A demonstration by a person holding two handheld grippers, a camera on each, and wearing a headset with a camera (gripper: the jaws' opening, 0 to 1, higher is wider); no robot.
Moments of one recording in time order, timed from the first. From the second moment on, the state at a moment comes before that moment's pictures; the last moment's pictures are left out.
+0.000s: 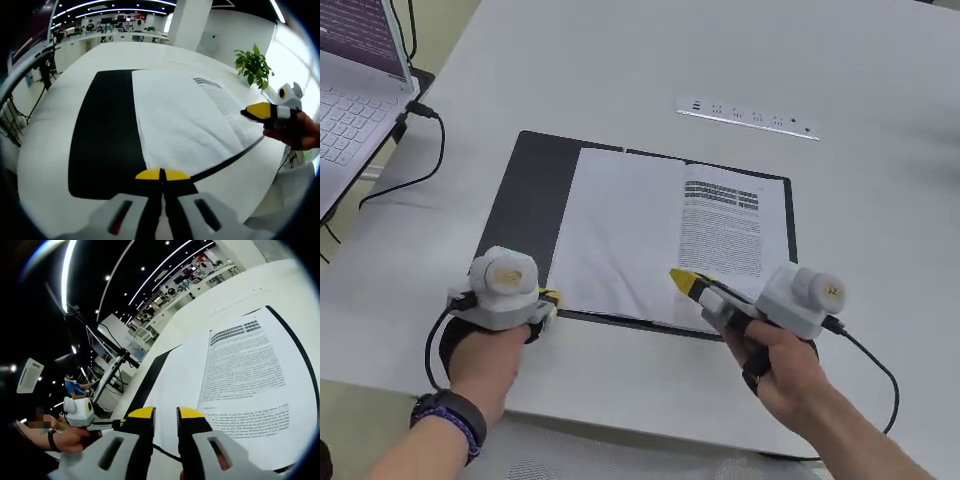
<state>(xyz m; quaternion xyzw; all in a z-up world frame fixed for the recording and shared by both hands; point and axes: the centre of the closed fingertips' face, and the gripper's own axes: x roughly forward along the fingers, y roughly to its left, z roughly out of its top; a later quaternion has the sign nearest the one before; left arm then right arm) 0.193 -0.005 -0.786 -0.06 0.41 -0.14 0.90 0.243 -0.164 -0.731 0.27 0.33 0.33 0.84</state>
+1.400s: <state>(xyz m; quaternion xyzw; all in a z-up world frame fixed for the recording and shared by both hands) 0.196 -0.006 -0.788 -0.07 0.42 -0.15 0.89 0.320 -0.149 -0.762 0.27 0.33 0.33 0.85</state>
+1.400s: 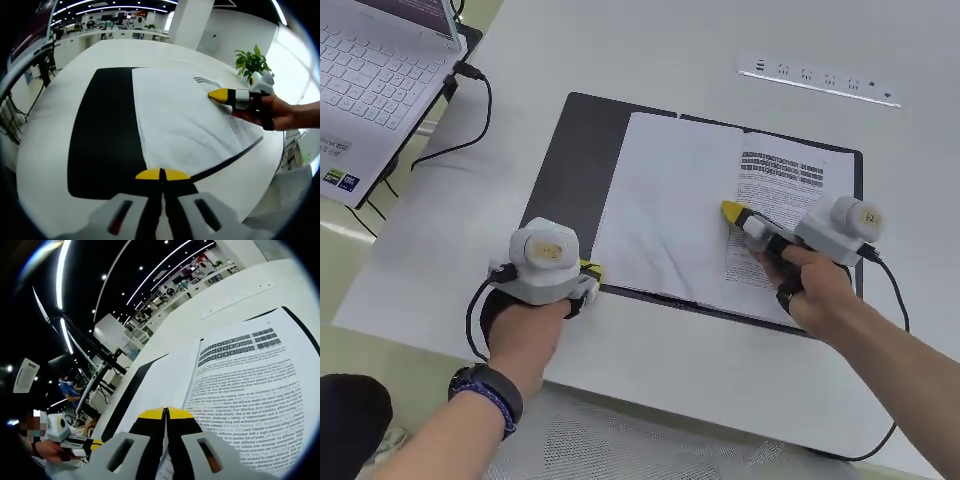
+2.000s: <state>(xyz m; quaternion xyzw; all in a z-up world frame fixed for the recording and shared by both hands) 0.198 -0.004 -0.791 -0.06 0.43 -0.15 0.89 0.343 -0.149 -0.758 0.29 0.31 0.30 0.85</state>
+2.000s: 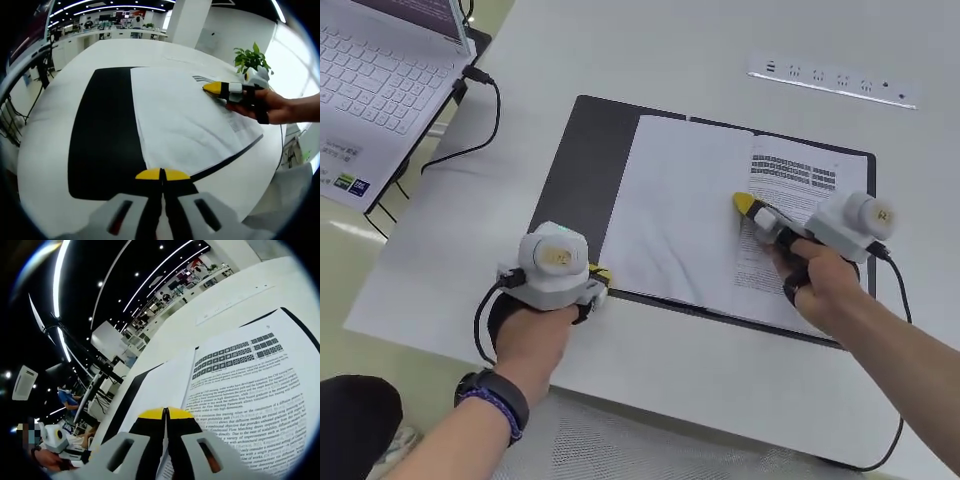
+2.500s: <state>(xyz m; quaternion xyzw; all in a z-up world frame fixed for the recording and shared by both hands) 0.198 -0.004 -0.791 -0.06 0.43 -0.15 0.89 0.381 -0.156 -0.760 0.34 0.29 0.26 0.86</state>
